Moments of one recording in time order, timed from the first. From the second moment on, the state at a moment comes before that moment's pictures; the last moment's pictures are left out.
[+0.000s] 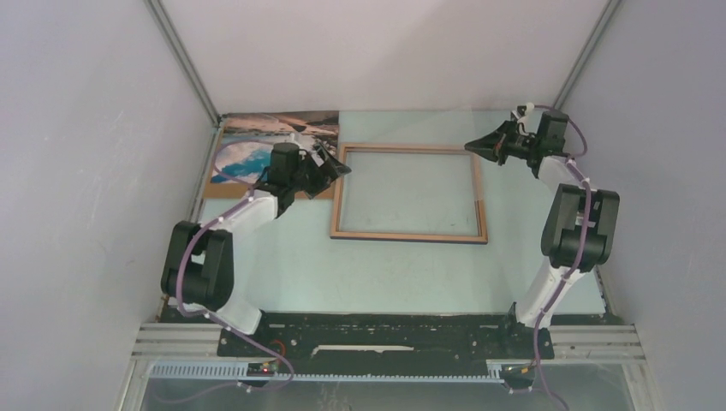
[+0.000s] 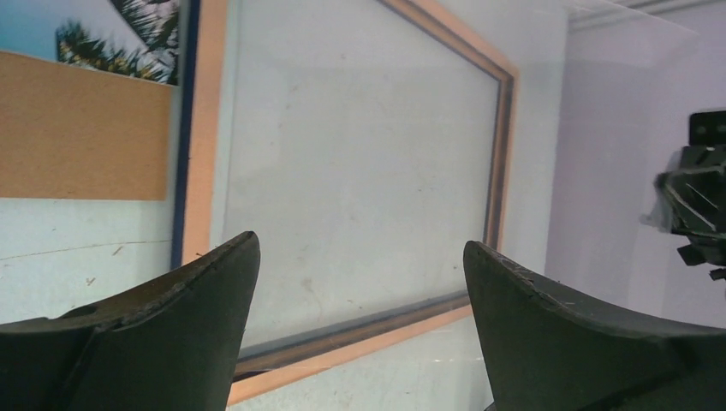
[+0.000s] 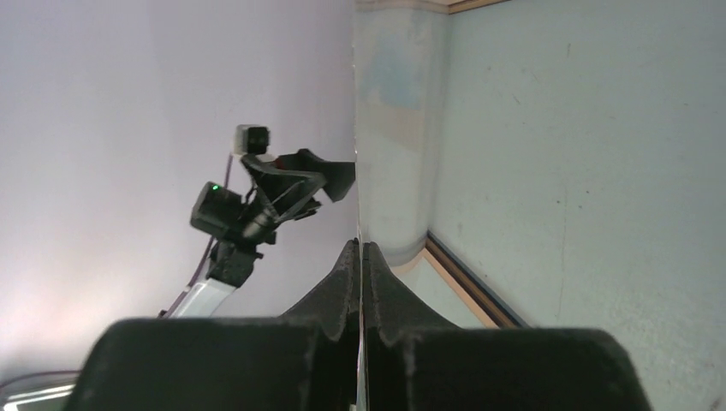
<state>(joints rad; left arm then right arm) -0.26 1.58 0.96 0.06 0.27 -0.84 -0.21 1.88 1.31 0.09 -1.16 0.93</state>
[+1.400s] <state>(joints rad) -0.42 2.07 1.45 -0.15 0.25 -0.74 -0.57 2.21 1.33 -0.36 -1.15 0.39</state>
